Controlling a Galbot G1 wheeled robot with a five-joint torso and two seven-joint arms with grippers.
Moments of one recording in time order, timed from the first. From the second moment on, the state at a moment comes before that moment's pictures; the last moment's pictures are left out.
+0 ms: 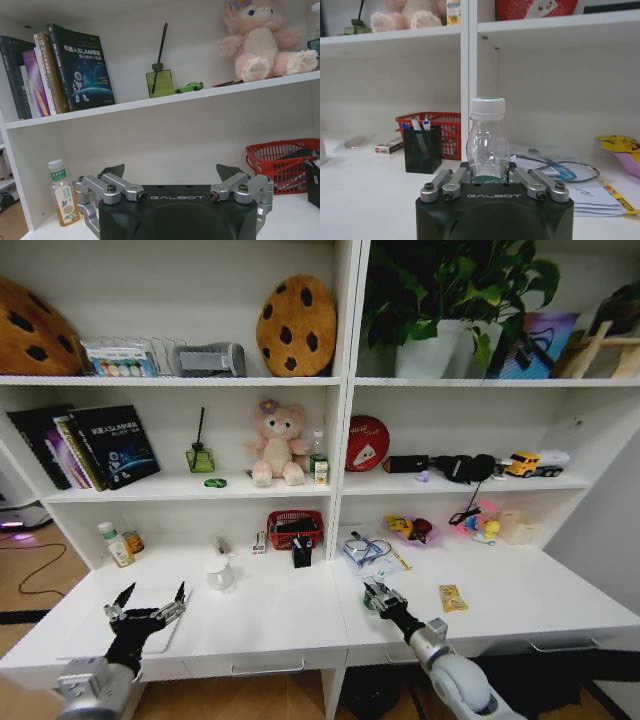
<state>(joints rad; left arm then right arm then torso) 1.91 -1.15 -0.89 -2.44 -0.40 0.20 -0.22 -1.54 1.01 0.50 1.96 0.48 0.03 -0.13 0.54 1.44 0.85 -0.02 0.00</state>
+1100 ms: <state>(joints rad) 1.91 -1.15 -0.89 -2.44 -0.40 0.20 -0.22 -1.84 1.31 0.68 1.39 0.39 -0.06 -0.10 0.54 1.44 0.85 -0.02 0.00</state>
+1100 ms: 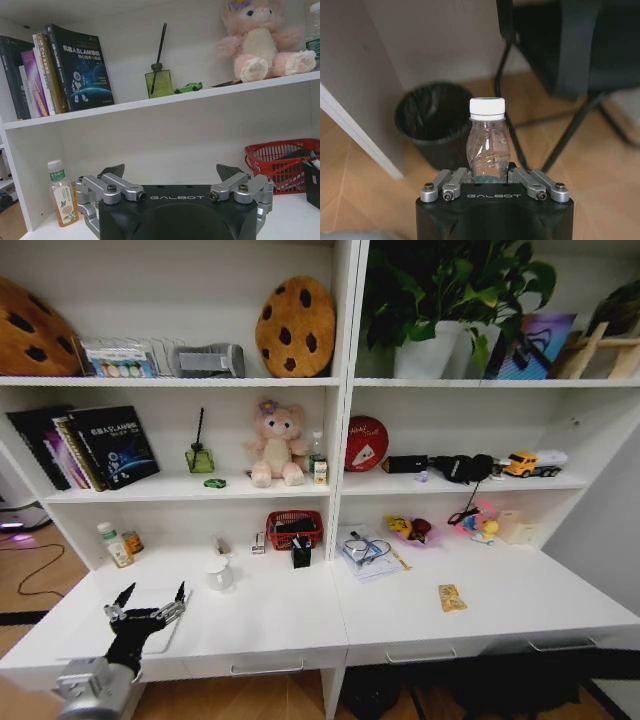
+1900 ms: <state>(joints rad) 1.91 -1.15 -0.89 -2.44 -0.40 0.20 -0.22 -1.23 1.32 0.48 0.81 0.19 0.09 0.00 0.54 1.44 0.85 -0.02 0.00</state>
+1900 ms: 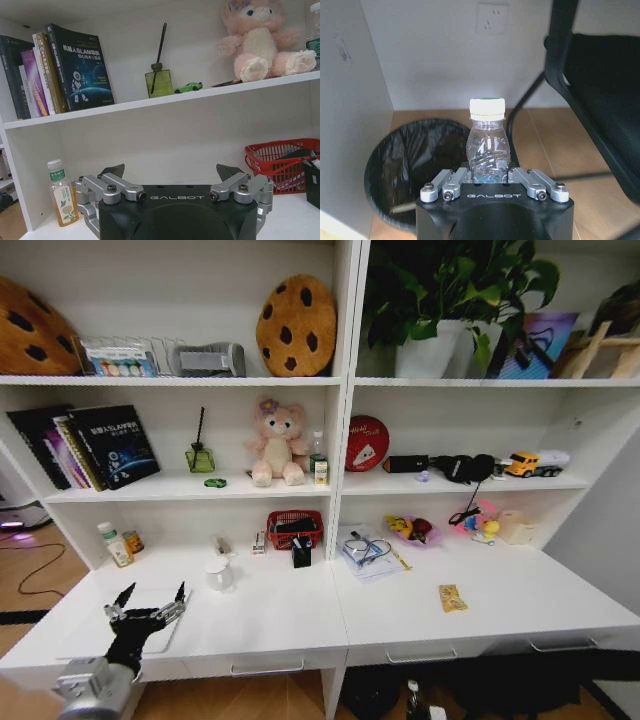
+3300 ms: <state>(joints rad) 1.91 -1.15 -0.89 -2.44 -0.40 0.20 -0.22 -1.50 1.31 0.48 0.95 0.31 -0.16 -0.01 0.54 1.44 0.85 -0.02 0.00</state>
